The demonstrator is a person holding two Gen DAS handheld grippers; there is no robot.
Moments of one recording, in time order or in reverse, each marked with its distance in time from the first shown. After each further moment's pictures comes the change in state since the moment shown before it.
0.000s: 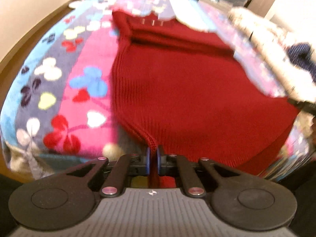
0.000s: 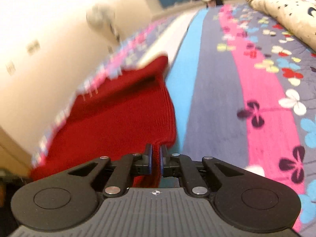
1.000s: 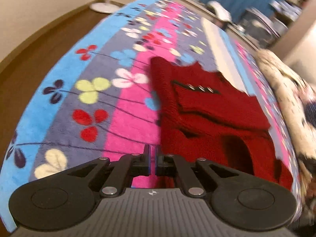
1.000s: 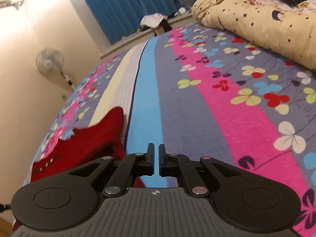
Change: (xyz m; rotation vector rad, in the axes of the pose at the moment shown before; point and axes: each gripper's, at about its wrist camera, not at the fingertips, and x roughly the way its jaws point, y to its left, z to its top) left arm 0.086 0.097 0.188 -0.157 -0.047 0.004; right arm 0.089 -0.019 0.076 0.187 -0.172 -0.249
